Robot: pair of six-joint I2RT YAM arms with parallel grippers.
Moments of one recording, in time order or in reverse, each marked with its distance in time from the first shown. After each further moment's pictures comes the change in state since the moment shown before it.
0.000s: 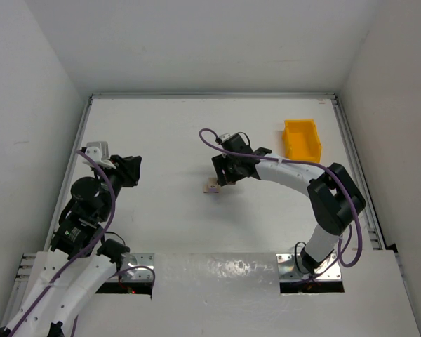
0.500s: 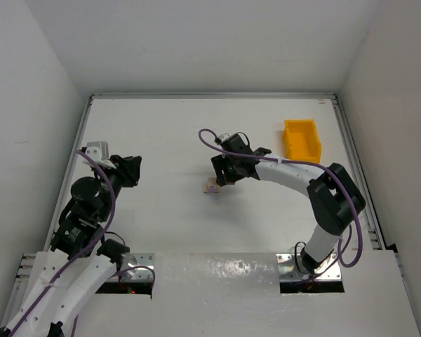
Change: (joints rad) left arm 0.000 0.000 0.000 0.000 0.000 0.000; right arm 0.005 0.001 0.002 0.000 0.000 0.000
